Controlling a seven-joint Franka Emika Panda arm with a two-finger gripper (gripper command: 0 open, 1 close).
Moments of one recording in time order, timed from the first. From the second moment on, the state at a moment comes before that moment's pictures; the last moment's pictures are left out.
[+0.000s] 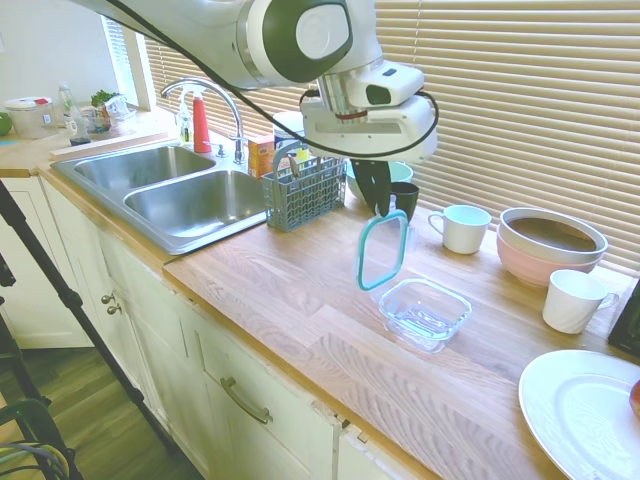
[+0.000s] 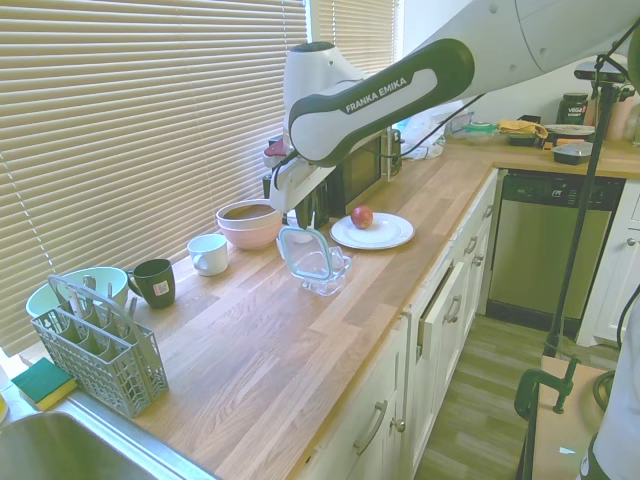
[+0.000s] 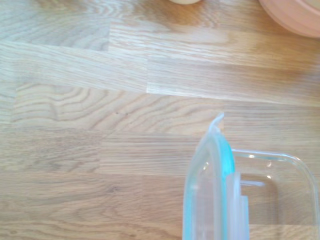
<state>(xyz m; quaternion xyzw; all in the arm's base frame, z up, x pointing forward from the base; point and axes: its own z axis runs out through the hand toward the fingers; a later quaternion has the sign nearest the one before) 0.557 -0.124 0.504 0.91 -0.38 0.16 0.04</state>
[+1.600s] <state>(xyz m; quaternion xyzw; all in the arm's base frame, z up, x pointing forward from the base) 0.537 -0.176 0.497 0.90 -0.39 0.18 -0.01</state>
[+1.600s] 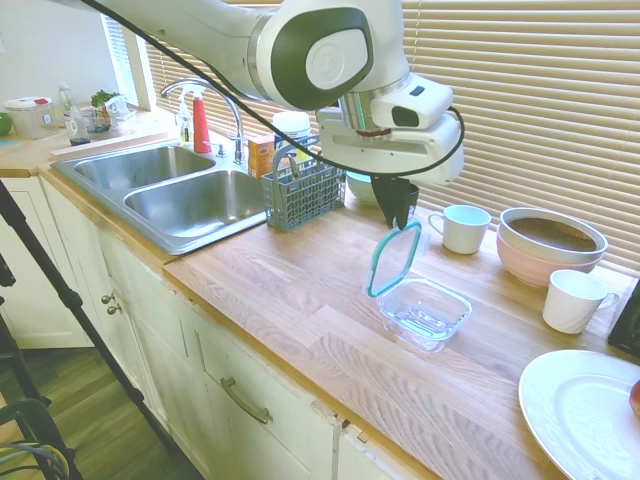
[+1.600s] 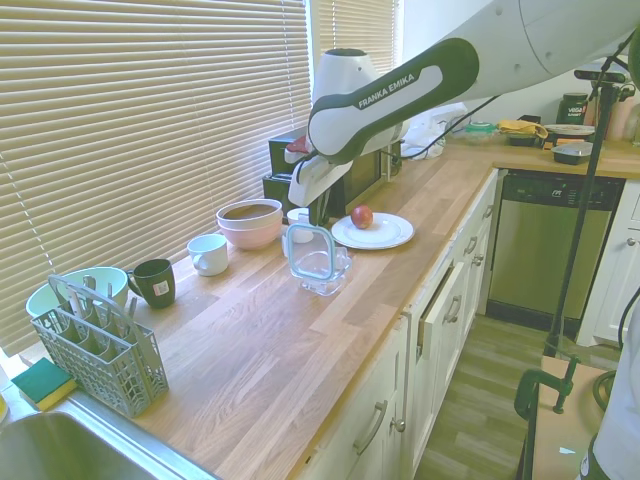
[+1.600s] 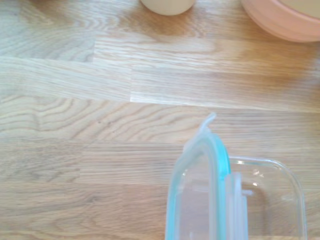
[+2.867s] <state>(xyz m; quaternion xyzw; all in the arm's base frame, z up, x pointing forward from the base) 0.524 -0.273 0.470 0.90 -0.40 0.16 -0.07</state>
